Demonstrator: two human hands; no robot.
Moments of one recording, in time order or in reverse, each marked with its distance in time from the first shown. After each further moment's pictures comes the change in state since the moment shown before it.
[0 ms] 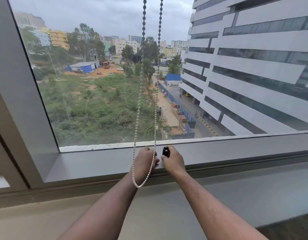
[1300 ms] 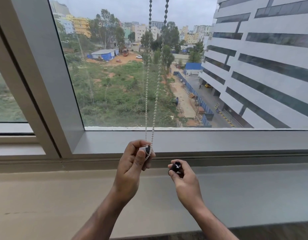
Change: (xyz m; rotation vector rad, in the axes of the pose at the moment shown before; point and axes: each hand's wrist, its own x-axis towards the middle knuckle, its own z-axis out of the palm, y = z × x) left_hand -0.165 0.016 -0.088 -1.341 0.305 0.087; right_hand -0.142 0.029 0.005 0.456 -0.107 -0.148
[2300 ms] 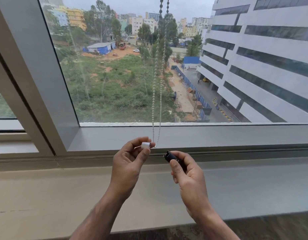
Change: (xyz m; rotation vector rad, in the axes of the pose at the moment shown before) left_hand 0.008 -0.024 -0.007 -0.007 0.133 -0.048; right_hand -0.025 -0.054 -0.005 0.310 -0.013 -0.028
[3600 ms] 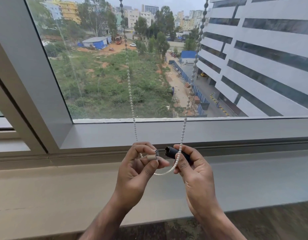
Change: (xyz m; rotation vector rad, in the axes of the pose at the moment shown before) left_hand -0.028 -0.003 0.024 -0.046 -0.203 0.133; right_hand -0.005 -0.022 -0.010 0.220 0.083 0.020
